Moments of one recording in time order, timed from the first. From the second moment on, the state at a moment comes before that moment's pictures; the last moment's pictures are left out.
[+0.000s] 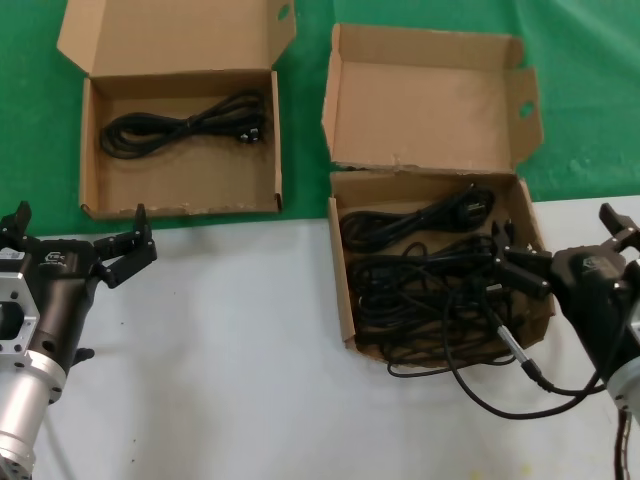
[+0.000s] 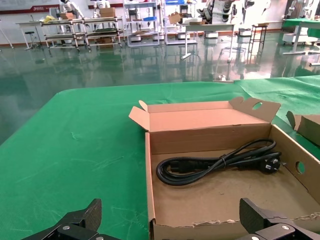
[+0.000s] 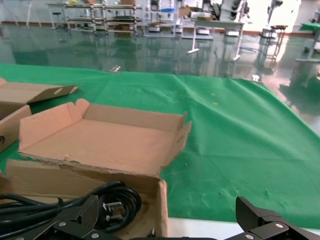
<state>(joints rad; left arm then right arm) 0.00 -0.30 1.60 -1.60 -1.80 0.00 0.00 0.03 0.30 -1.61 1.60 1.79 -0.01 -0.05</state>
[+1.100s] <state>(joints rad) 0.00 -0.30 1.60 -1.60 -1.80 0.00 0.00 0.02 0.30 -1.61 1.60 1.79 -0.01 -0.03</state>
